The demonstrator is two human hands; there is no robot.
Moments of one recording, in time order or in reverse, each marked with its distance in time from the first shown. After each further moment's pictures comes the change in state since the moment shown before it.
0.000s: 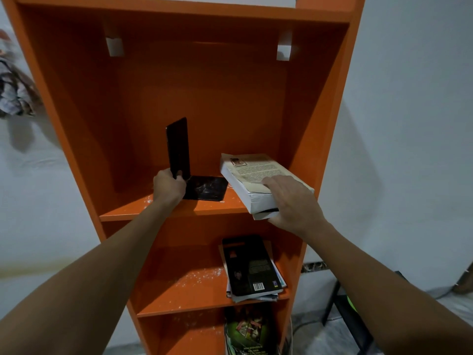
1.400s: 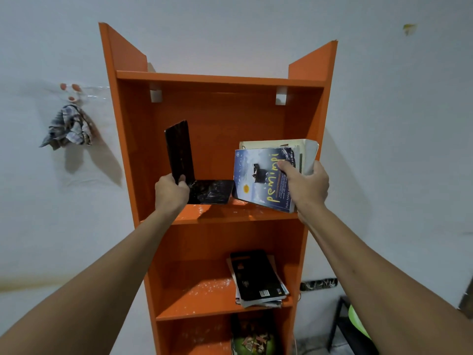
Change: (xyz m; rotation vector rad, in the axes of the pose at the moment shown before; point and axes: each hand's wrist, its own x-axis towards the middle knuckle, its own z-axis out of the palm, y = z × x) left_hand -0.070 0.036 -0.107 -0.145 0.071 0.111; right_hand 0.031 -0.074 -0.126 0.887 0.506 1.017
